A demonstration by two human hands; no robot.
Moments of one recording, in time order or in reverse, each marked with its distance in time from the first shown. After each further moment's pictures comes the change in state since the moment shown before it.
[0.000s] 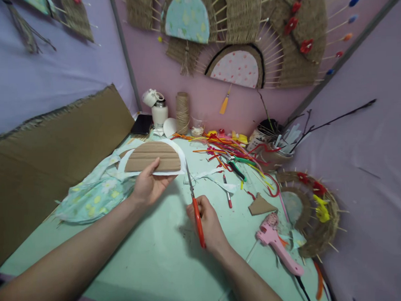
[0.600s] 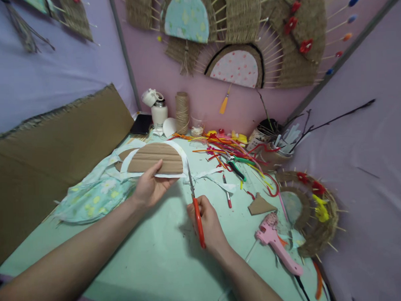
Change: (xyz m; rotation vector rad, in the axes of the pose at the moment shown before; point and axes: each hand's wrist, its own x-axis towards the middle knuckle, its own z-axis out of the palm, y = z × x) left_hand -0.004 -0.001 0.002 0.037 0.003 -0.083; right_hand 0.002 0.005 0.000 0.019 0.017 0.018
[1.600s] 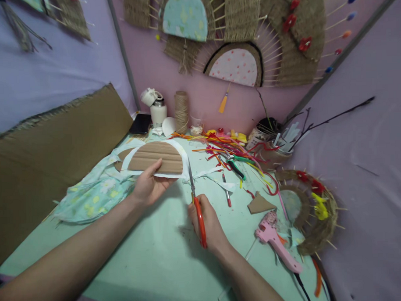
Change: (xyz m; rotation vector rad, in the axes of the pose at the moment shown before) left_hand 0.003 0.001 -0.003 0.015 -0.030 -0.021; right_hand 0.004 0.012 -0.008 -0.029 -0.090 -0.166
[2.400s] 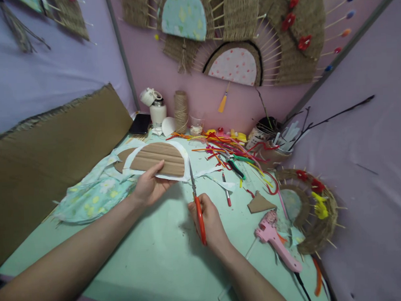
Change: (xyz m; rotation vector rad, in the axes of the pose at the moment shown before) left_hand -0.001 -0.001 0.001 0.055 0.005 -0.037; right_hand 0.002 -0.005 0.004 0.023 0.112 0.129
